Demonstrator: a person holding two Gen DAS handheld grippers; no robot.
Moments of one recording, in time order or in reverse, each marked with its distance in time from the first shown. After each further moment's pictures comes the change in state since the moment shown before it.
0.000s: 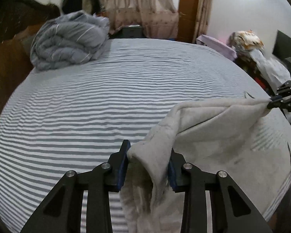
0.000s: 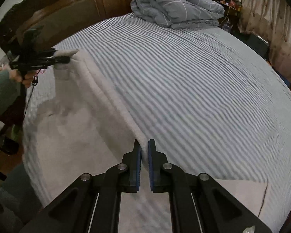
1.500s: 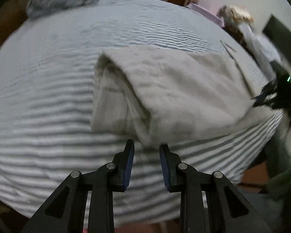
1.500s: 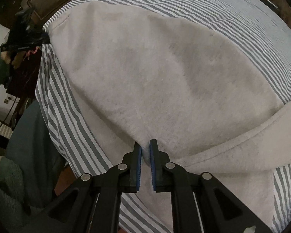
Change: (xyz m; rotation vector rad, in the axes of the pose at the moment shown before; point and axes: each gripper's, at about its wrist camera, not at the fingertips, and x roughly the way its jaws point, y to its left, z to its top) left arm -0.072 -0.033 -0.219 -0.078 0.284 -0.159; right arm 0.070 0.132 -0.185 0.074 0.276 0.095
